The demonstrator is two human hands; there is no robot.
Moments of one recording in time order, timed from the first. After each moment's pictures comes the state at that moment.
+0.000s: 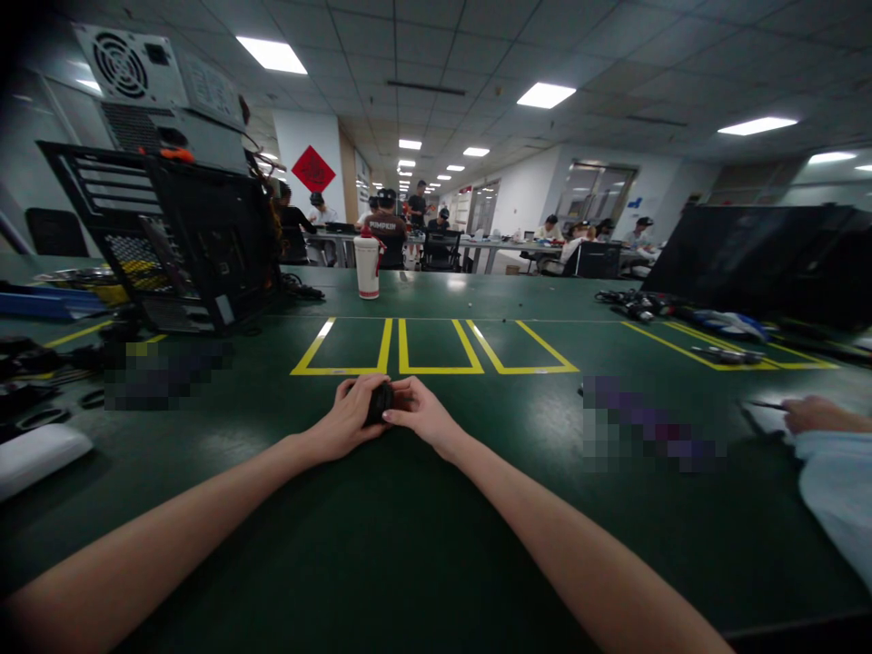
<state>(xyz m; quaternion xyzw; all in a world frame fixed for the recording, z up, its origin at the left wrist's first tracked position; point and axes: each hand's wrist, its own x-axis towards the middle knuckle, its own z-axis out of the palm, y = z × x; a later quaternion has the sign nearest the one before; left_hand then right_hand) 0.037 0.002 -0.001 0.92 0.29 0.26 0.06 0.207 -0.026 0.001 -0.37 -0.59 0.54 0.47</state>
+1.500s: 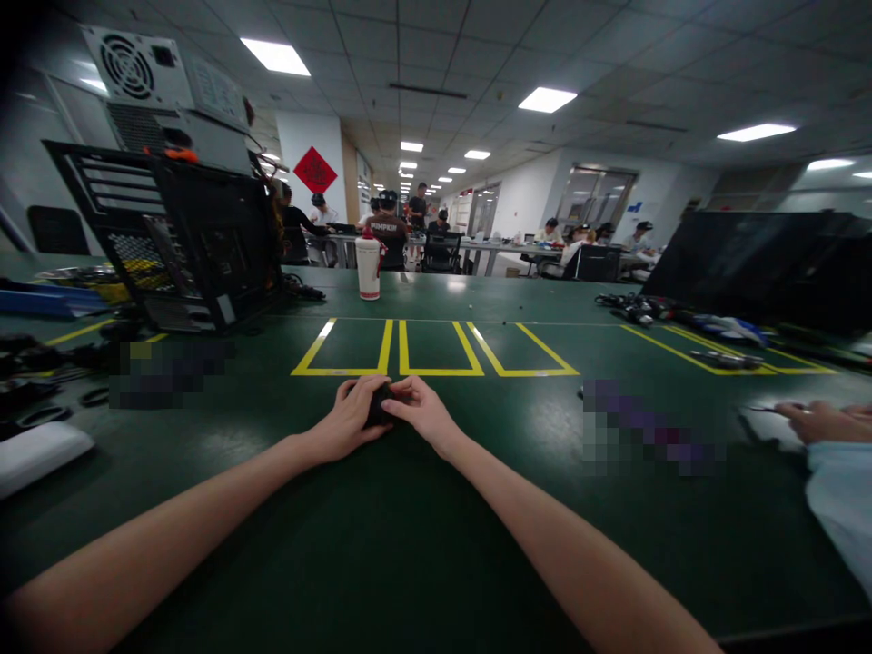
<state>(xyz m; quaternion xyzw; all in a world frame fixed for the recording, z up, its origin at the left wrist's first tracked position) 0.038 0.003 -0.004 0.91 0.29 0.27 0.05 0.206 -0.019 -0.005 -0.40 -0.60 0.50 0.49</state>
